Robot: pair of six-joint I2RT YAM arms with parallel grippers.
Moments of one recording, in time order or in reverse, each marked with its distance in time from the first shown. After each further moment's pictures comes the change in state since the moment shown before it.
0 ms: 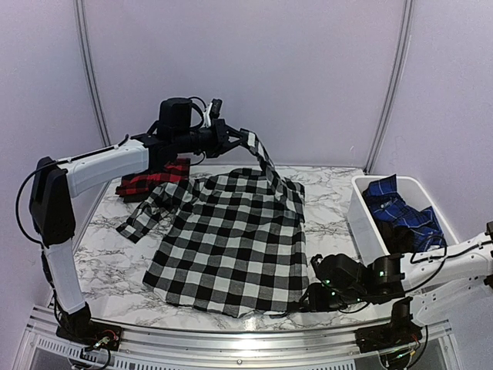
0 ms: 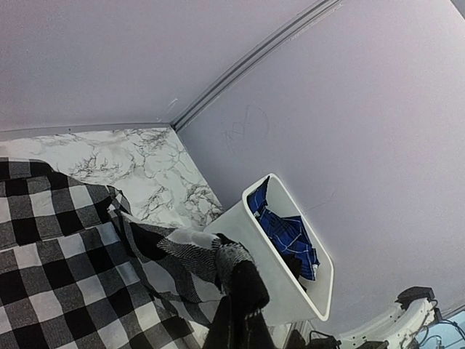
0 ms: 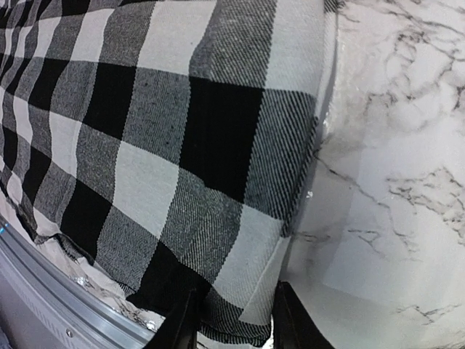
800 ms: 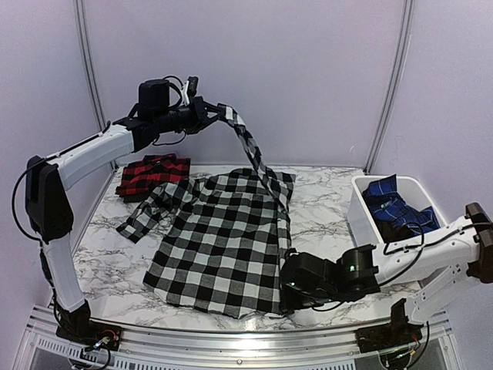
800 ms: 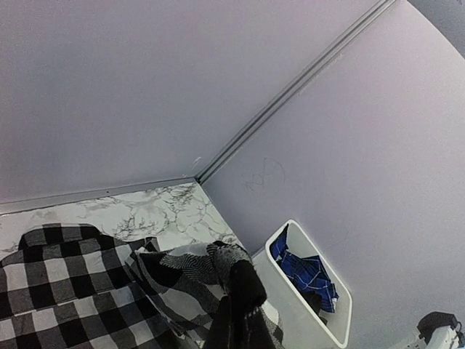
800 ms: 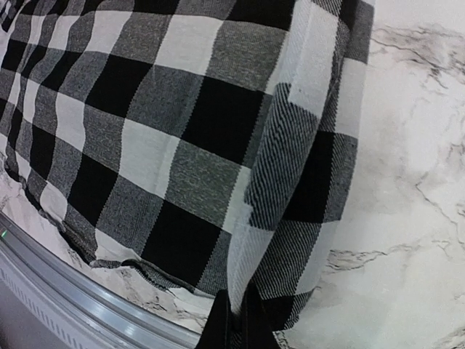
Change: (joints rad) left arm 0.119 0.008 0.150 -0.062 -0.001 0.075; right arm 0.141 0.238 0.280 -0.100 0.116 0.067
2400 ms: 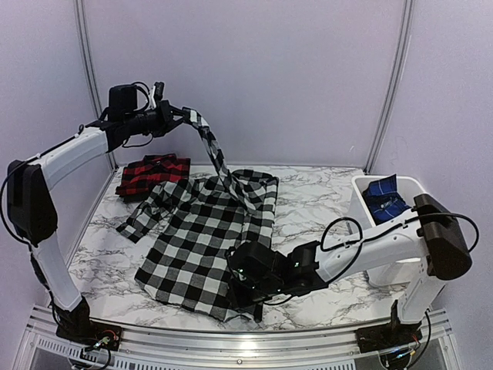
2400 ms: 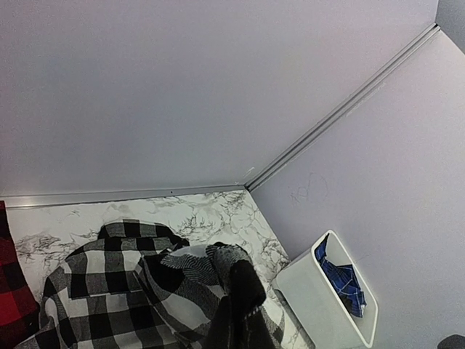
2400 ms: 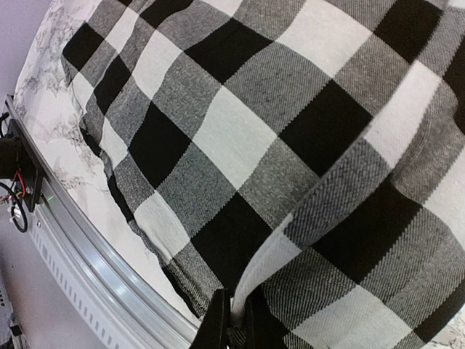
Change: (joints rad) left arm 0.211 -0.120 -0.160 -0.046 0.060 0.053; right arm -0.015 0.399 0.325 0.246 -0.208 -0.259
